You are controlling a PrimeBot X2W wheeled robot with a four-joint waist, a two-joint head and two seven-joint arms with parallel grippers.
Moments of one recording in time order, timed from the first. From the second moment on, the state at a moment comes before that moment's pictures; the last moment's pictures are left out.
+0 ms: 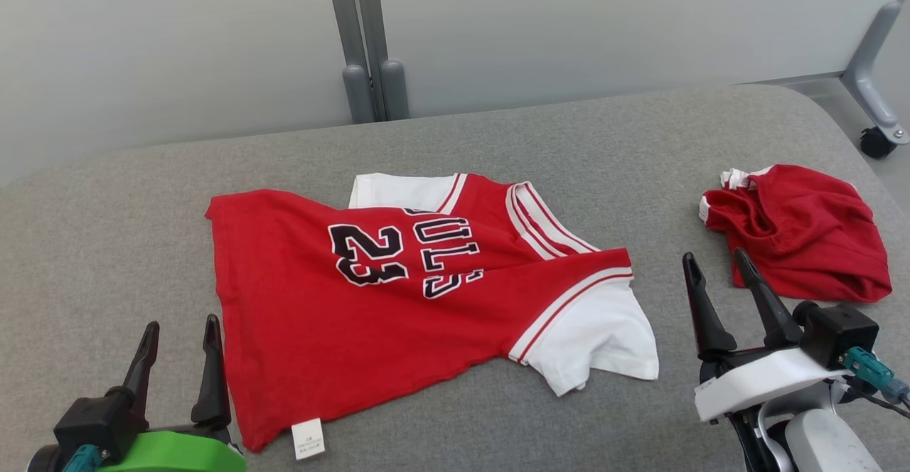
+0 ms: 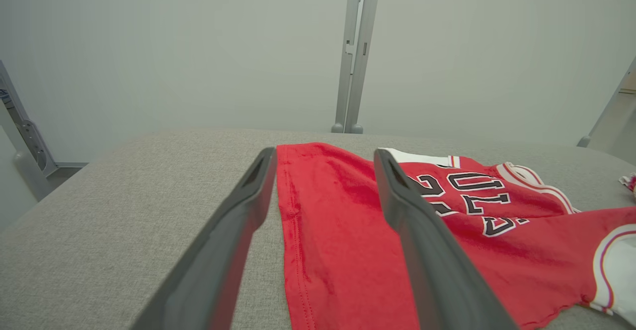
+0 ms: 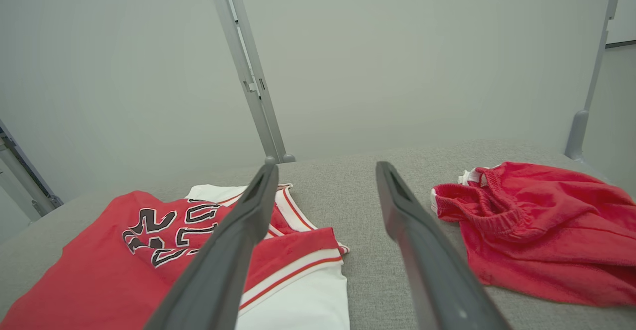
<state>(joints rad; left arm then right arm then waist) 0.05 0.37 -0.26 0.07 -0.55 0.16 -0.26 -0.08 -0.16 0.10 0.19 0.36 0.13 -0.26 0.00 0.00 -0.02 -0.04</state>
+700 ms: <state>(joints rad) 0.07 0.38 -0.31 0.11 -0.64 0.14 0.10 -0.07 -0.20 0.13 0.30 0.41 0.13 0.18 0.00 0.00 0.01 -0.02</state>
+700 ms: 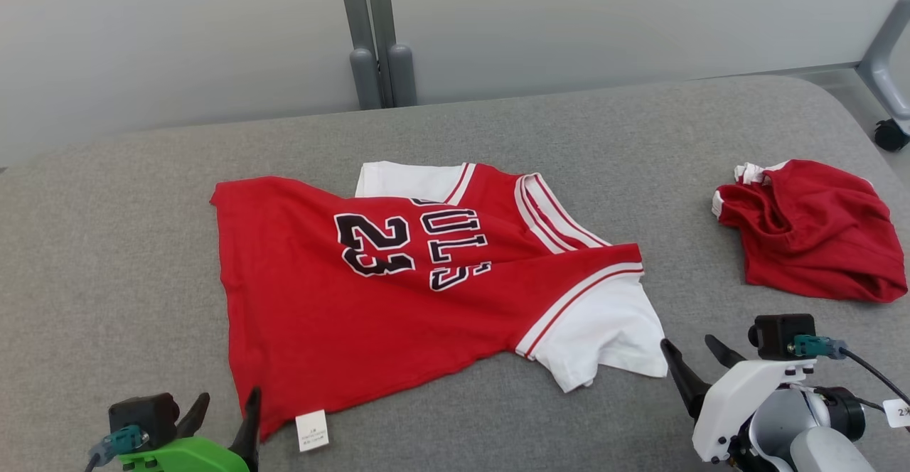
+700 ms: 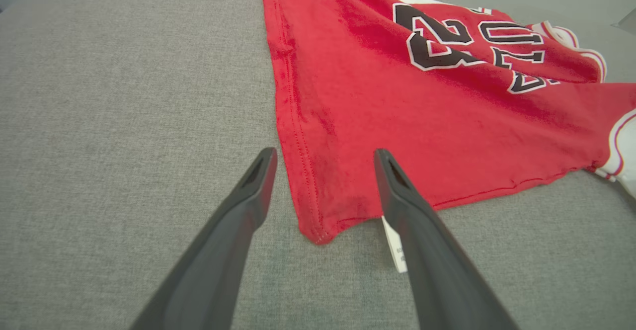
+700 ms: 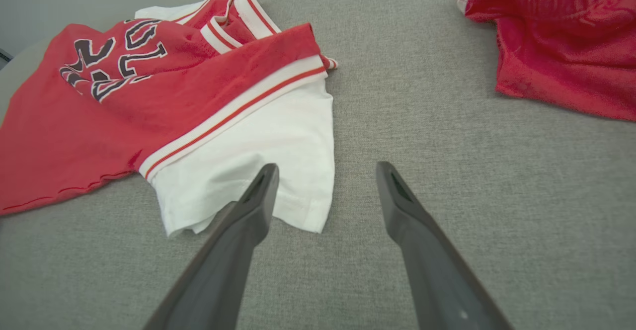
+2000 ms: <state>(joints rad) -0.06 0.38 -0.38 0.29 -0.71 0.06 0.24 -0.17 -0.14 0.18 0.38 0.48 0.13 0.23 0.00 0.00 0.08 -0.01</state>
